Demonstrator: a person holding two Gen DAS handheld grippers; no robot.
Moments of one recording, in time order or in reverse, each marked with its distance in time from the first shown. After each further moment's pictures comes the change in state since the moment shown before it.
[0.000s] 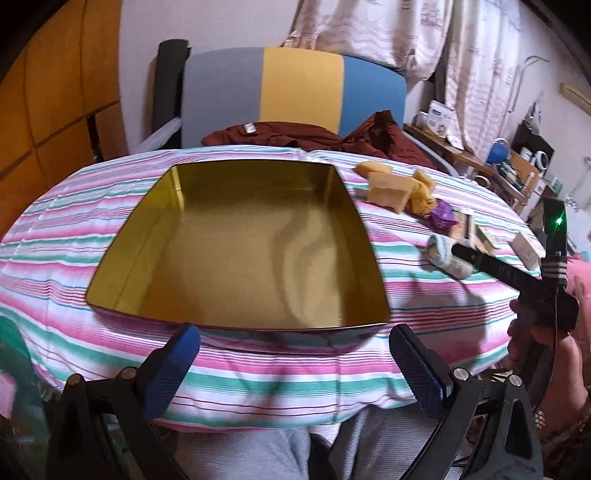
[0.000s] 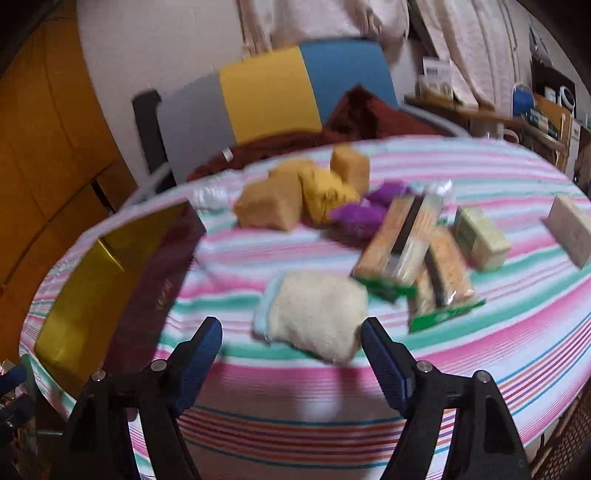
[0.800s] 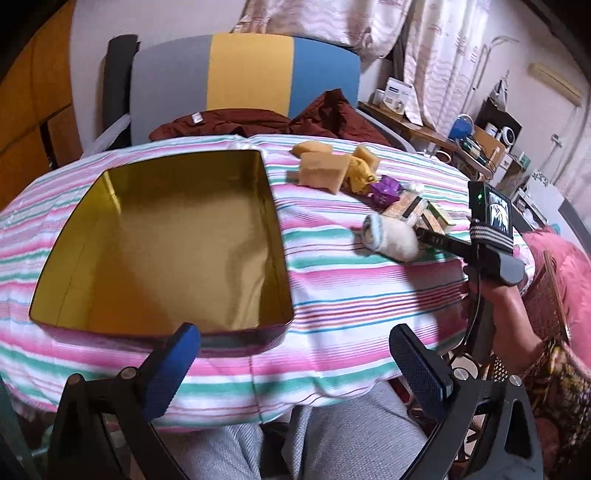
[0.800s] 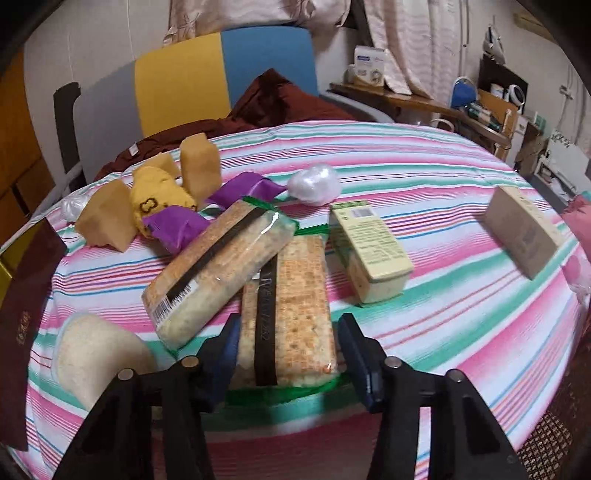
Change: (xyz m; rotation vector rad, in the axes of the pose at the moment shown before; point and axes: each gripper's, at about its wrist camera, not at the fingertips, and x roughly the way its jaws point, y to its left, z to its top) left arm 0.014 -0.059 0.011 0.087 0.075 -0.123; right arm 0.050 -0.097 0.018 0.045 0.080 -0.317
